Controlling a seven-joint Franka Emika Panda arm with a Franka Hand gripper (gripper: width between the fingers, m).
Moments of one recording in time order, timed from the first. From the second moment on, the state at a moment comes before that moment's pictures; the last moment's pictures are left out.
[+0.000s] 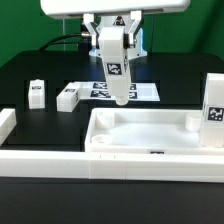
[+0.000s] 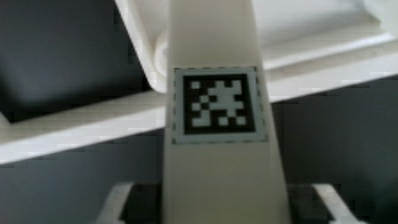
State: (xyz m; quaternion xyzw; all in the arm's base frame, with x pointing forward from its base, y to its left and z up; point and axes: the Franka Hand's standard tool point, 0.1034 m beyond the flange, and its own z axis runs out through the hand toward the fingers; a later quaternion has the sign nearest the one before) arm 0.596 -0.034 0.164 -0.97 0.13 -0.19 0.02
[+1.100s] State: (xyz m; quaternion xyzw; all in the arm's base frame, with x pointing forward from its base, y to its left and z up) arm 0.609 -0.052 0.165 -0.95 0.10 -0.30 -0.02
